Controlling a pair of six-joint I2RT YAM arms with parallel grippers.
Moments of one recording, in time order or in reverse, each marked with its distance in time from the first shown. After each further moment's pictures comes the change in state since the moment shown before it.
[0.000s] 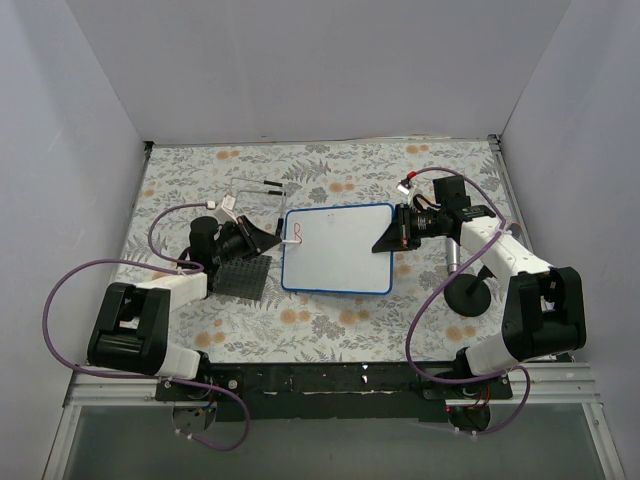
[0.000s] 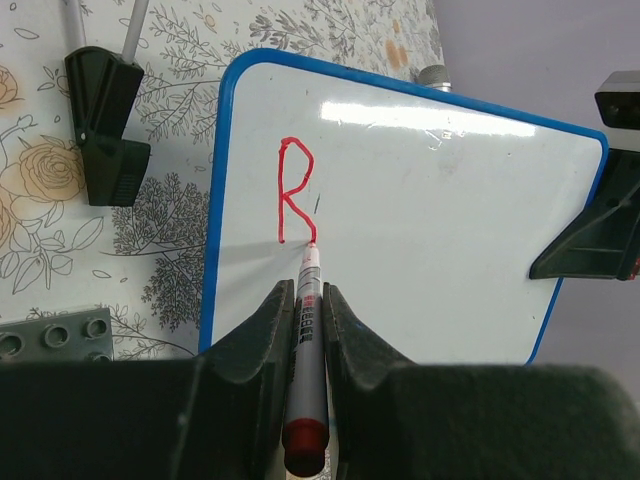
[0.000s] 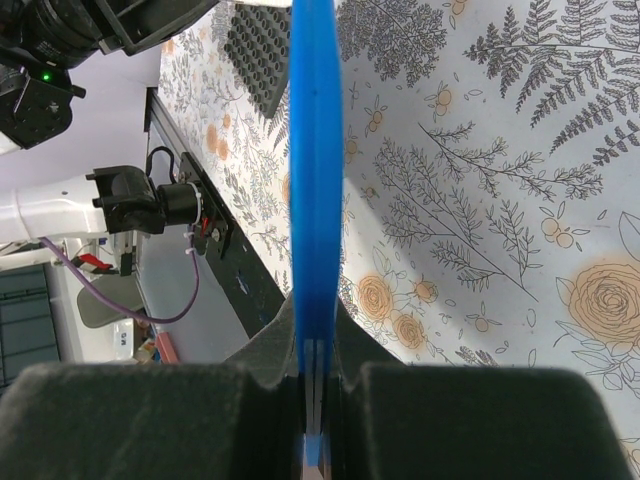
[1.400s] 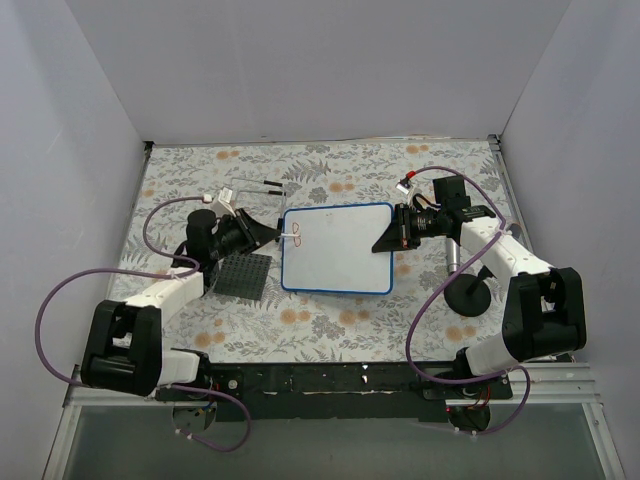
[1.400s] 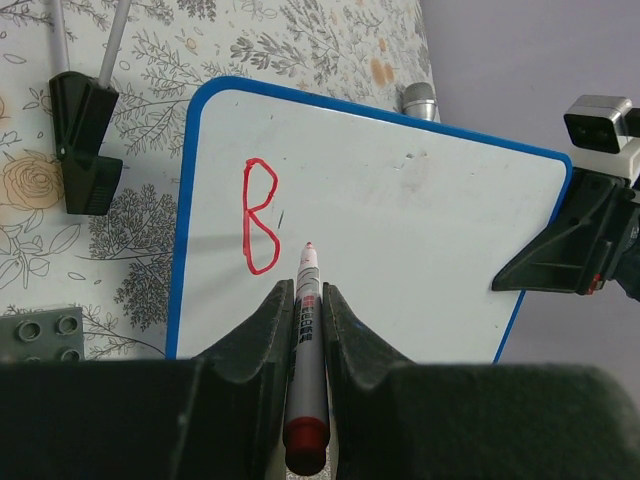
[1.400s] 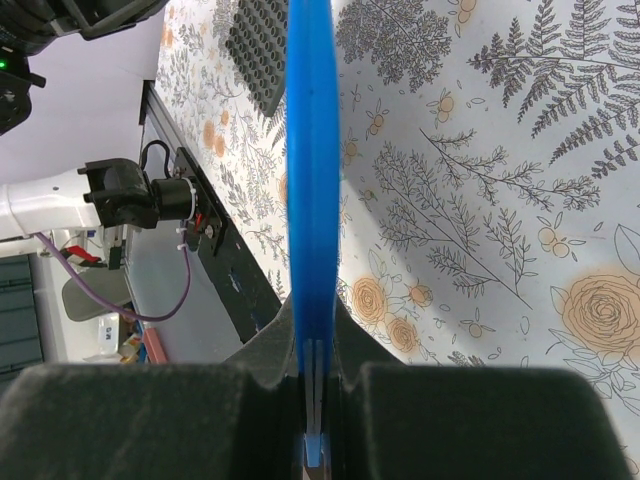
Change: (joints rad) left arm -0.011 -0.131 0.062 -0.175 -0.040 -0.019; right arm 0.001 -0.003 -0.002 0.008 -0.007 -0.032
